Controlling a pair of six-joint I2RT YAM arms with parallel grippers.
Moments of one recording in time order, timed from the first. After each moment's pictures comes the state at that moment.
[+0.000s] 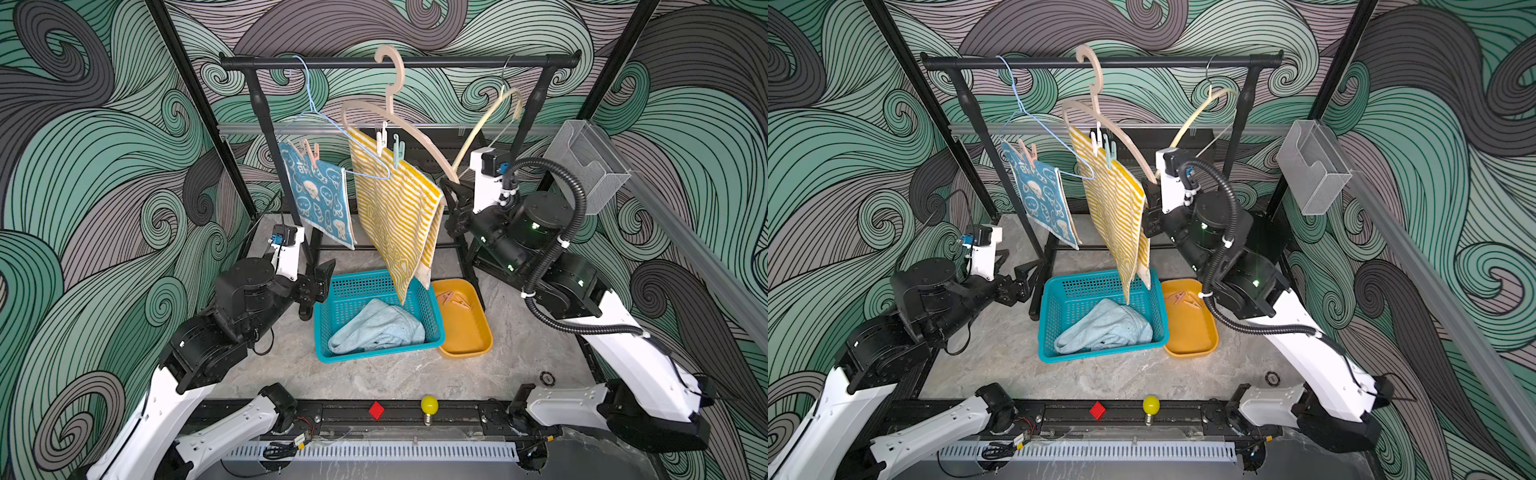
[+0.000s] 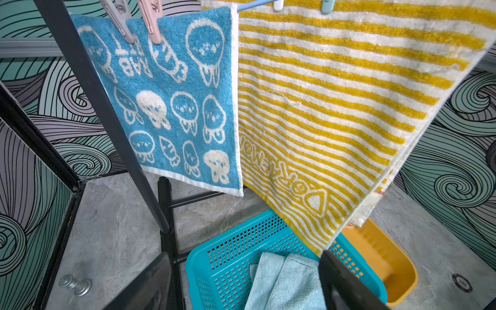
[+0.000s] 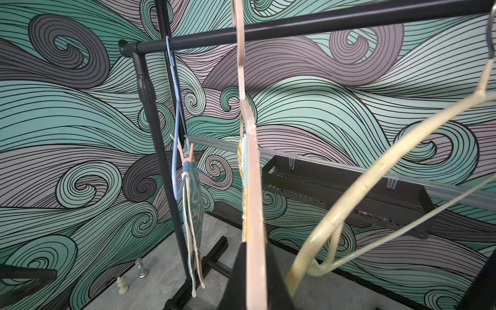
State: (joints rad) left arm -0.68 0.83 1.37 -0.86 -0.30 -0.16; right arm 0.84 1.25 1.74 -0.40 0.34 -0.02
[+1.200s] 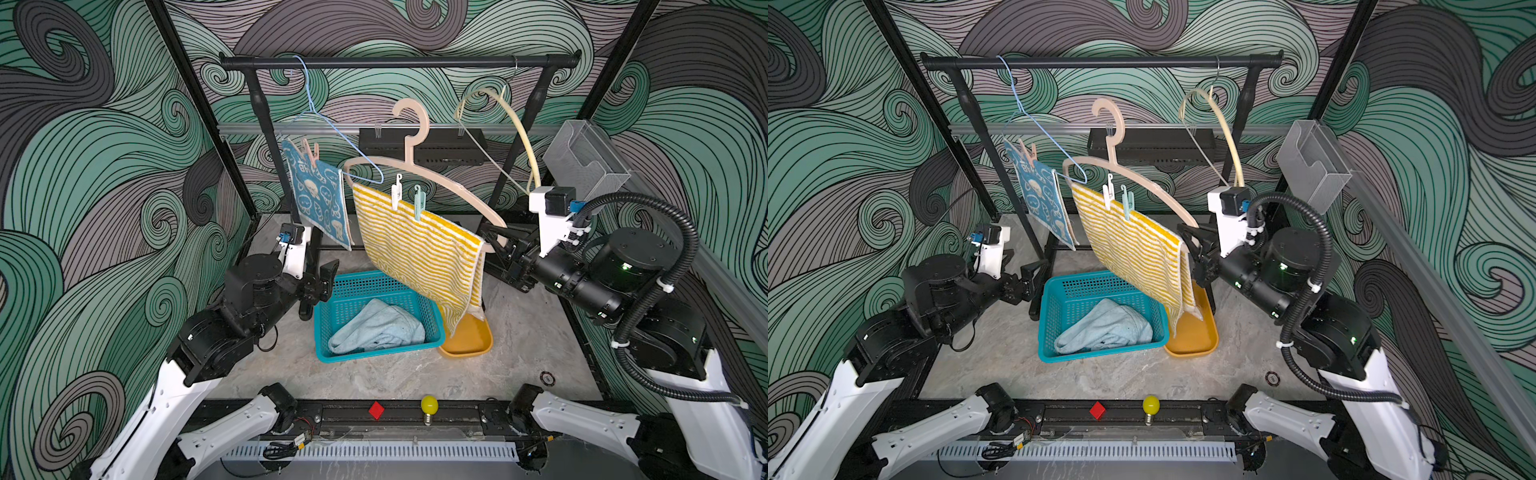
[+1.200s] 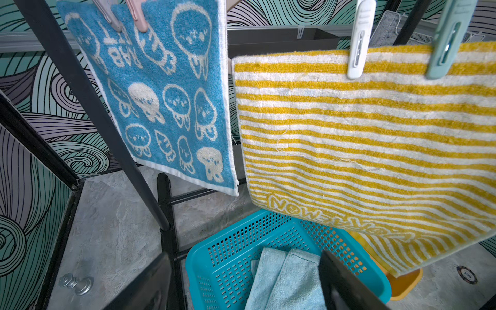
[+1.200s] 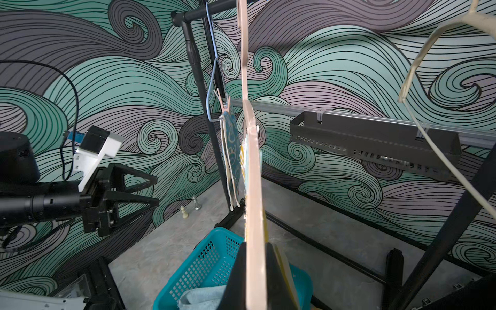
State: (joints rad) left arm -0.68 0.83 1.36 -0.87 -0.29 -0.15; right arm 0.77 1.00 1.72 -0.79 0.04 0.09
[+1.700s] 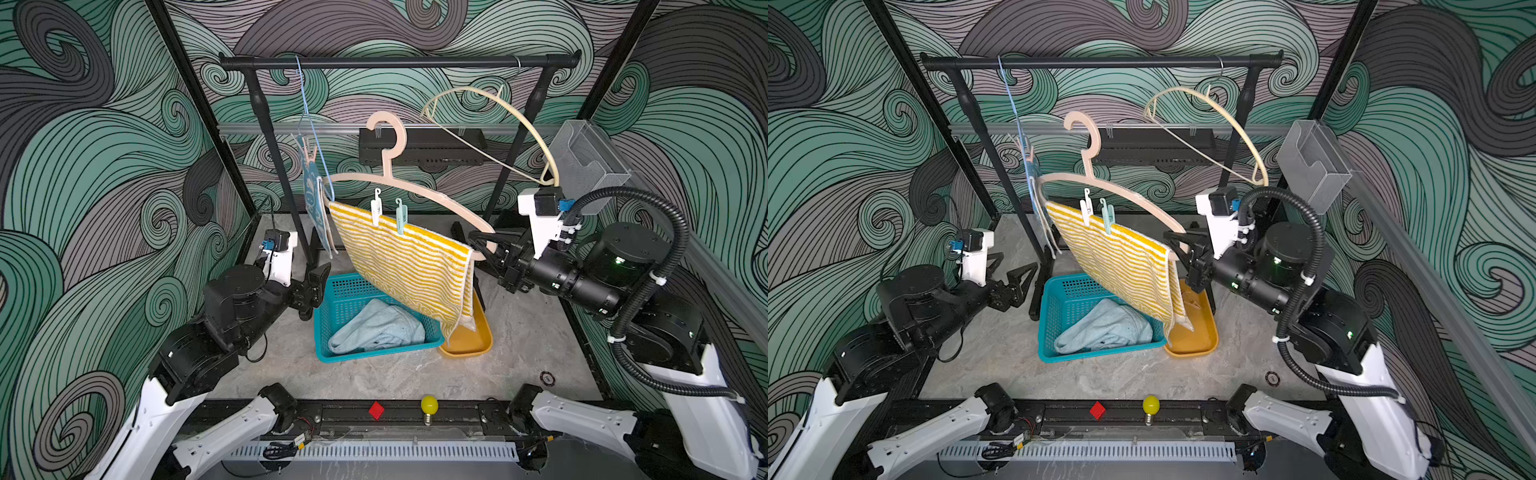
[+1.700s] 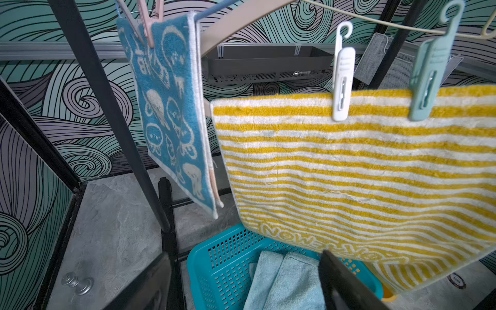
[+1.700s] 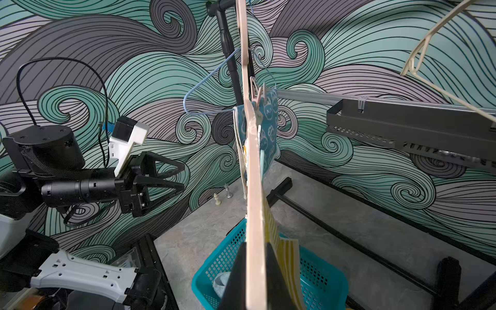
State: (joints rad) left arm -0.68 0.77 1.36 -0.88 -0.30 -0.17; right arm 0.77 1.04 1.75 -0.81 -0.11 0.14
